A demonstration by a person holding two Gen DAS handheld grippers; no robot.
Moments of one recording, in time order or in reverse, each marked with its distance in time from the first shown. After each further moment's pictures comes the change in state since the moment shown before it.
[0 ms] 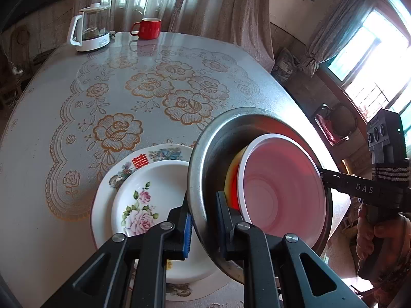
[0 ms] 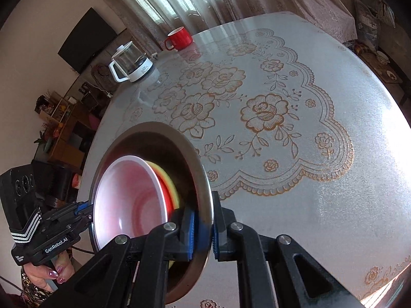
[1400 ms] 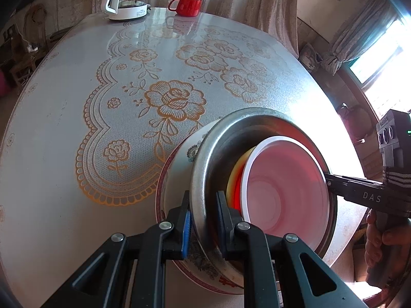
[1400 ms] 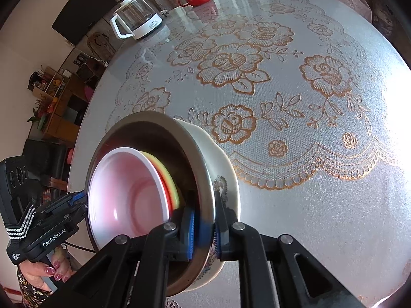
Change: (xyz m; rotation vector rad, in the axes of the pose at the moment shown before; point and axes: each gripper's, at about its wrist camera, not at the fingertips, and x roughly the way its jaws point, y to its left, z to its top) left arm 0.022 0.083 -0.019 -0.074 0.084 0.062; right arm 0.086 0.057 -0.014 -0.016 0.153 -0.044
